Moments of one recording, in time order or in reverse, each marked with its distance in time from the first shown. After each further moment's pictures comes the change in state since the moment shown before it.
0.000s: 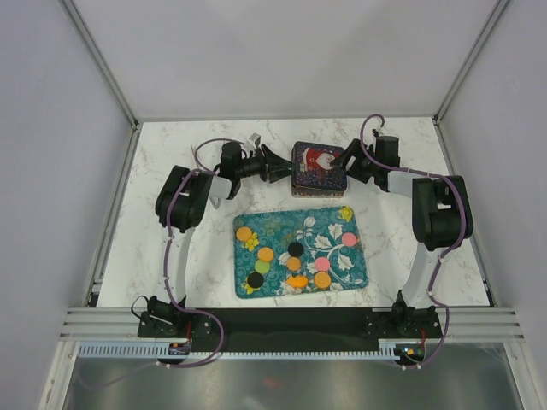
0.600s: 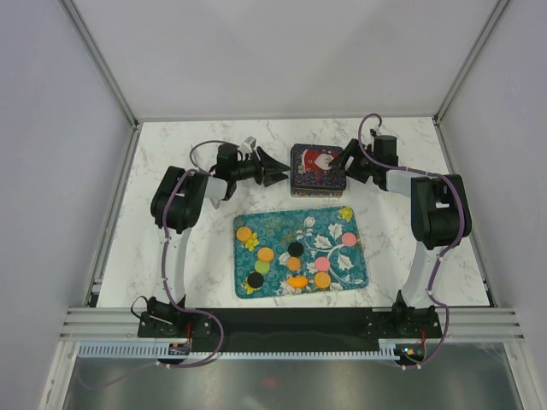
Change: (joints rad) left arm 0.022 -0.031 -0.044 -0.050 -0.002 0.058; right arm 0.010 0.014 0.022 -0.023 0.002 -0.013
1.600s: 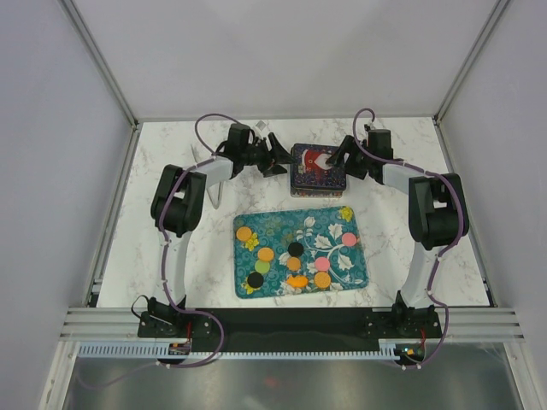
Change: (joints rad) left arm -0.042 -0.058 0.265 -0.662 -0.161 0.490; right arm 0.036 0.001 0.085 -0.131 0.050 -0.039
